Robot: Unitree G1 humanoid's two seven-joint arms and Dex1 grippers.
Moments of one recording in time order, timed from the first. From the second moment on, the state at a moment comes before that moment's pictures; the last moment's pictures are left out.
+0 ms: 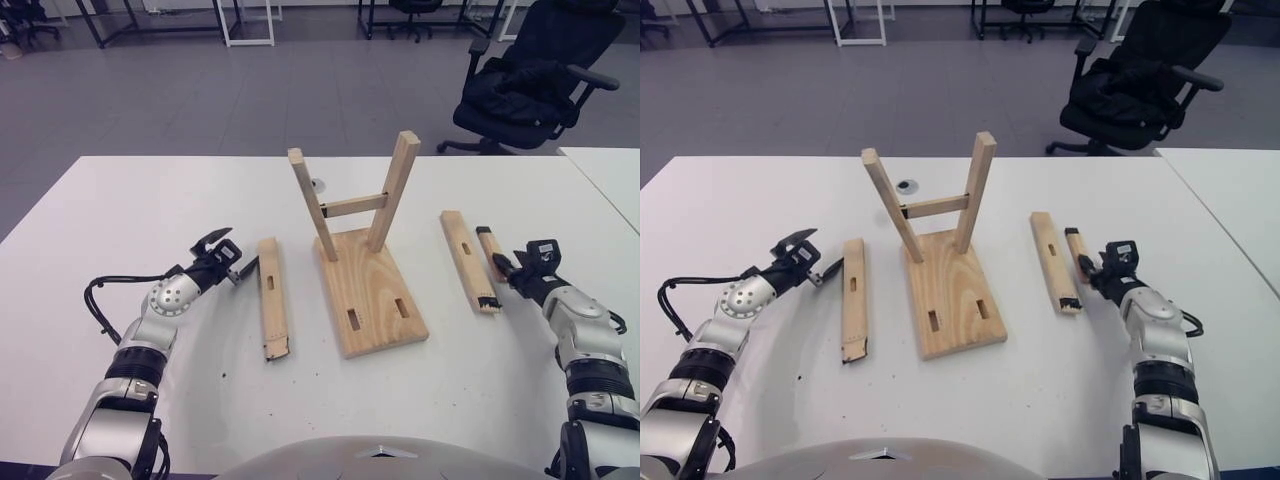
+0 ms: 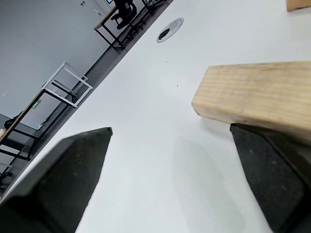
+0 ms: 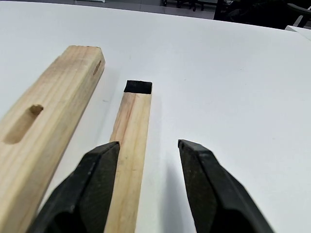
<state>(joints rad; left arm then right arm) -0.30 0.52 -0.07 0.63 0.17 -0.38 -0.45 -0.24 -0.52 -0.27 0.54 0.21 0.19 0.47</state>
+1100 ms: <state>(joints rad) -0.27 0.53 -0.05 0.60 0.16 -0.38 -0.44 -0.23 -0.50 -0.28 0.48 0.26 0.27 0.44</state>
